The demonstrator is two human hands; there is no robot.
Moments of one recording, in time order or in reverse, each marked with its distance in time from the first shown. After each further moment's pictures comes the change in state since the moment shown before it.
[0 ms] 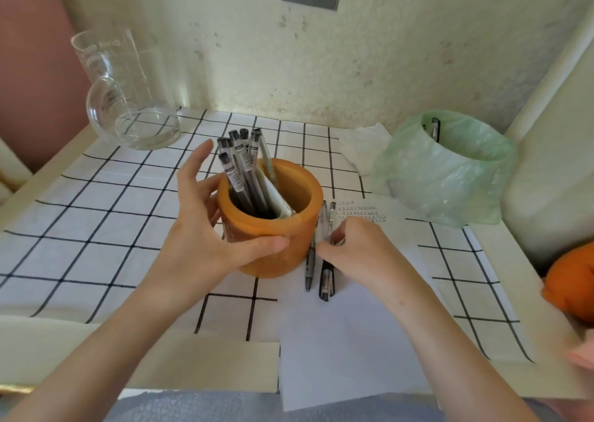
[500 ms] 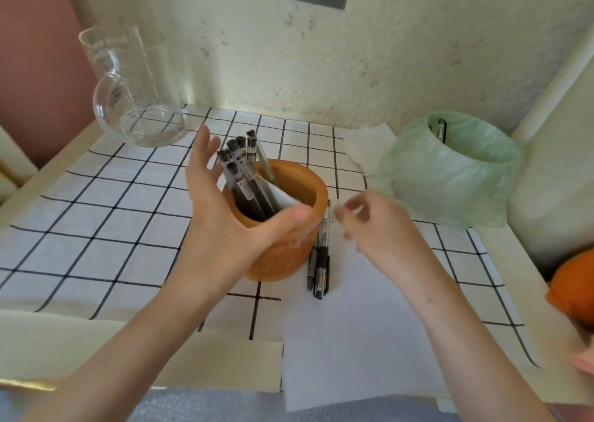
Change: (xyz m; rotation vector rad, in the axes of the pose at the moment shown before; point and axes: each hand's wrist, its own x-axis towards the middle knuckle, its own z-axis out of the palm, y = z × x) left_hand 0.003 0.014 0.017 0.002 0.156 0.046; right_hand 0.007 0.005 -0.014 0.024 0.169 -0.086
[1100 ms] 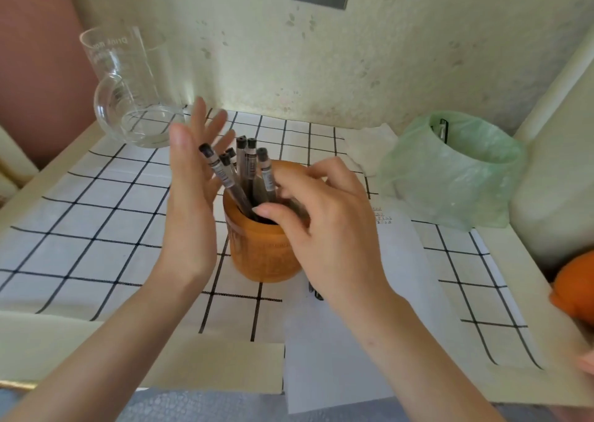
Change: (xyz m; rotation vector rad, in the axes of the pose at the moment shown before) left_hand 0.017 0.016 -0.007 -0.344 0.108 0.027; right_hand -0.024 -0.056 0.026 0.036 0.480 -0.710
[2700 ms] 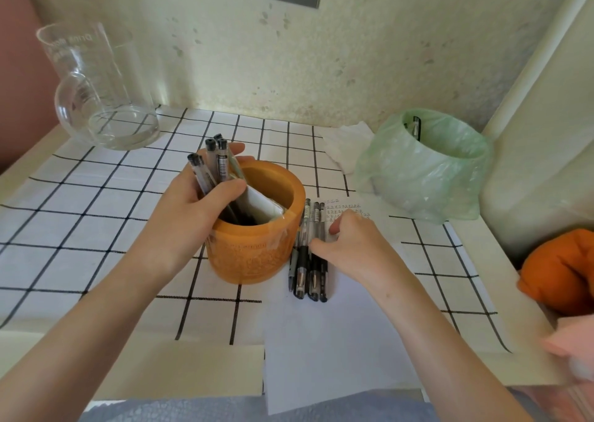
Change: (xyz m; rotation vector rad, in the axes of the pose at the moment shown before) left_hand 0.009 -0.014 -0.005 0.327 -0.216 -0.182; right_hand -0.021 0.067 -0.016 -0.103 -0.602 0.801
